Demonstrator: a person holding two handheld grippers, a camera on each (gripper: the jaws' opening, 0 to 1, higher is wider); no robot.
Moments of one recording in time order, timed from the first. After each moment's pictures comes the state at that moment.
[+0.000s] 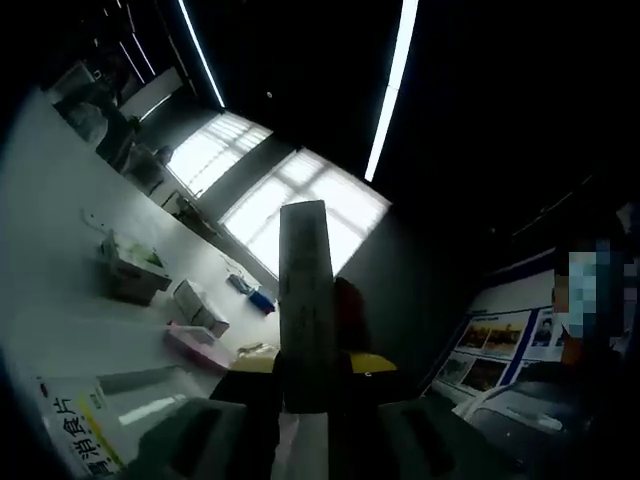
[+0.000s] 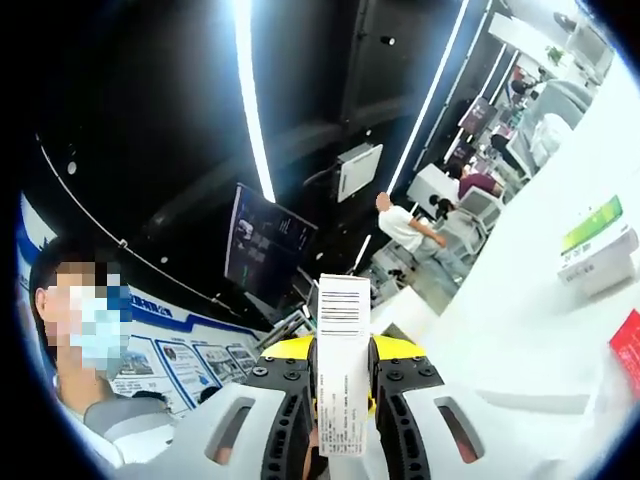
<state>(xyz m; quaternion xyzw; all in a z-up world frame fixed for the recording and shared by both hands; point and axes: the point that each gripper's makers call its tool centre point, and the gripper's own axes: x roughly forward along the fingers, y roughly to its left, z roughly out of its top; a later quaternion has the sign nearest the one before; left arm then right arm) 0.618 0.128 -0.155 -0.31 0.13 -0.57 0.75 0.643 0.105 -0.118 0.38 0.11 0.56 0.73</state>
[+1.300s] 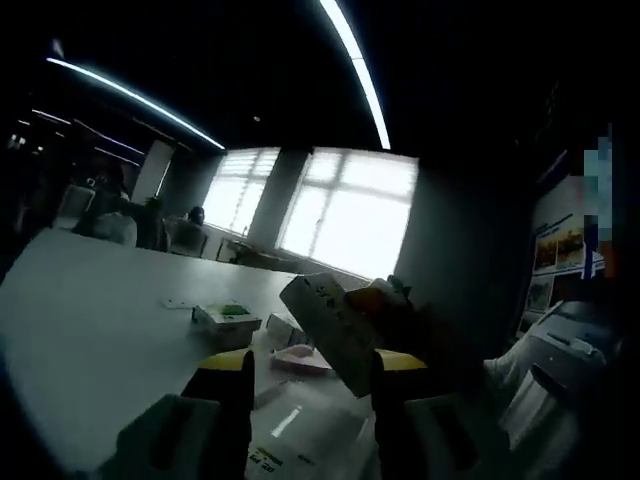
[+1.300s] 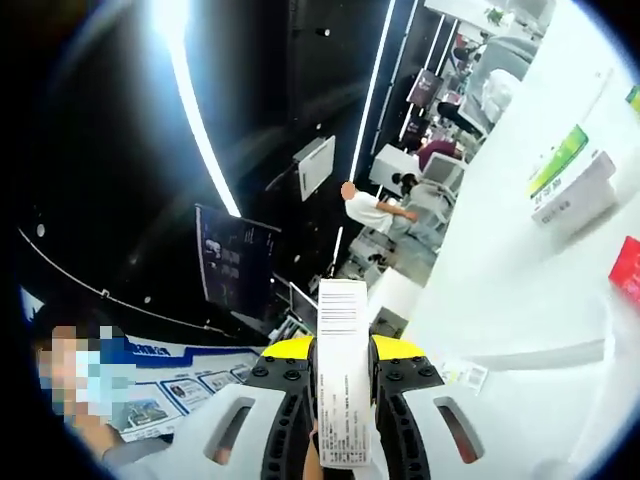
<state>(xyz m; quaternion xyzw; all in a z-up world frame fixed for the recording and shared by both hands) 0.635 0.208 -0.166 -0.09 0.09 -0.48 0.87 0.656 0.119 -0.148 0.44 0.21 0.51 0.71</state>
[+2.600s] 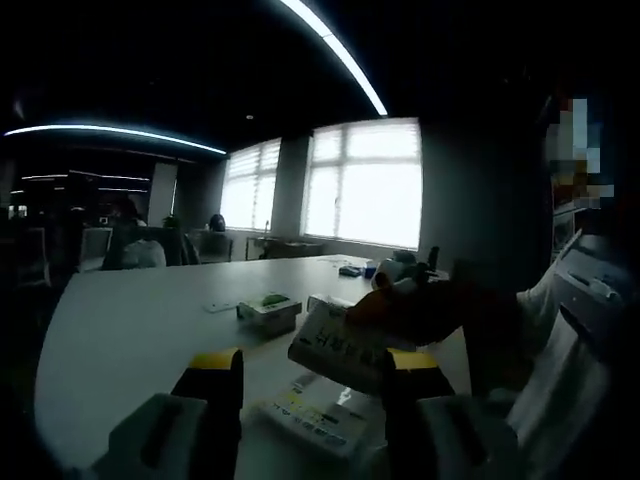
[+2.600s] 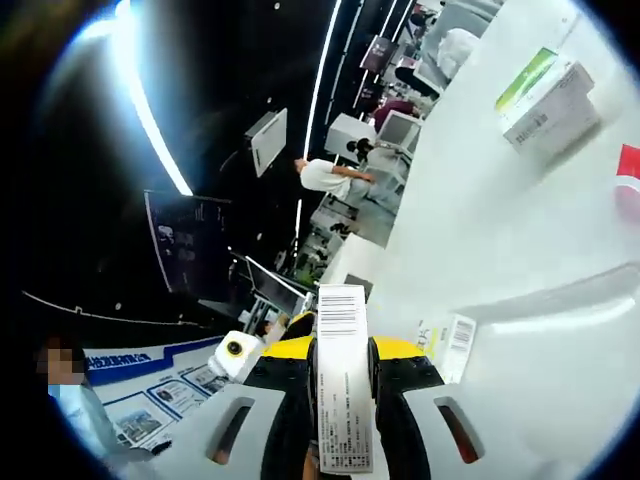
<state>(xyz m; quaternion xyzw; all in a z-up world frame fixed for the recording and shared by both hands) 0.631 0.260 -0.176 -0.02 0.08 -0.43 0.90 0.639 0.112 -0.188 0.40 0.32 0.46 0.73</state>
